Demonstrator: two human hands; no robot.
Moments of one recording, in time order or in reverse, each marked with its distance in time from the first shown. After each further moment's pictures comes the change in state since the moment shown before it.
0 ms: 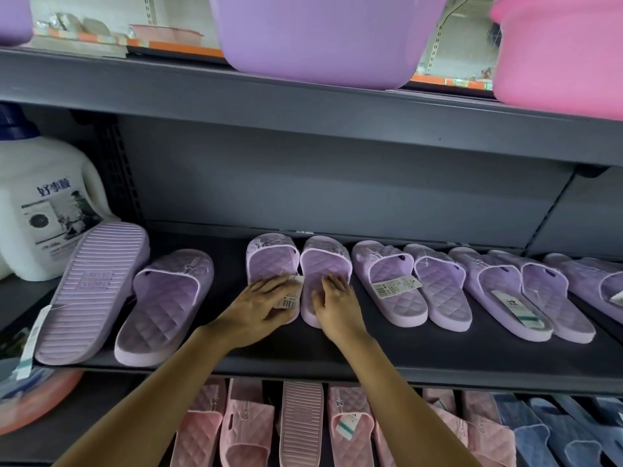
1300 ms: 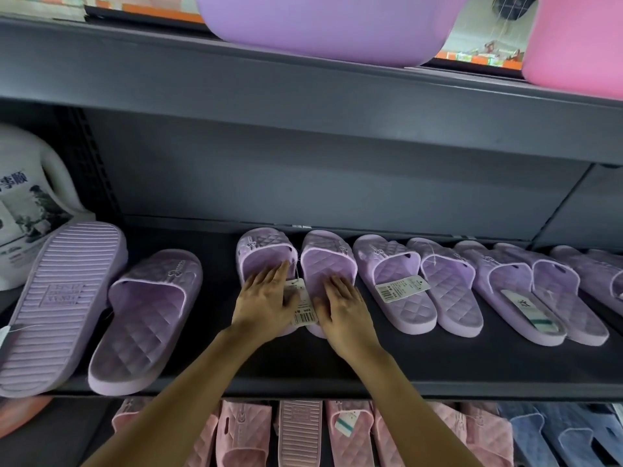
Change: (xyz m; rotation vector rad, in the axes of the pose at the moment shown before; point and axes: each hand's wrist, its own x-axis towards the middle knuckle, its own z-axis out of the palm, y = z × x) left_hand 0.037 0.021 0.007 0.178 0.084 -0.392; right_hand 0.000 0.009 0.002 -0.116 0.192 -0.111
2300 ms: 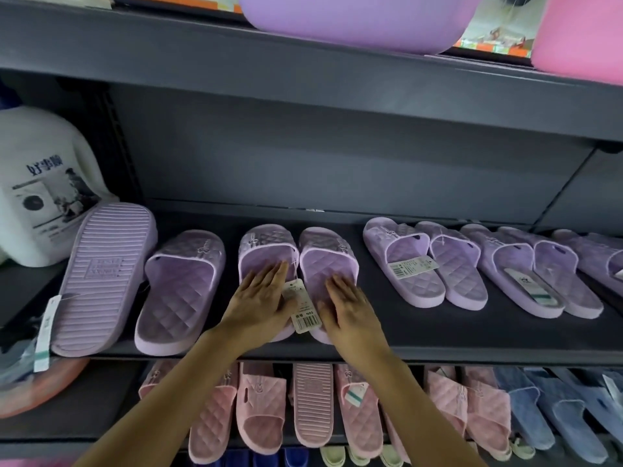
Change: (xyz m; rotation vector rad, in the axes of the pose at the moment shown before) left_hand -0.053 -0.025 -0.025 0.051 -0.205 0.058; right_hand -0.048 -0.031 -0.002 -0.034 0.042 -0.082
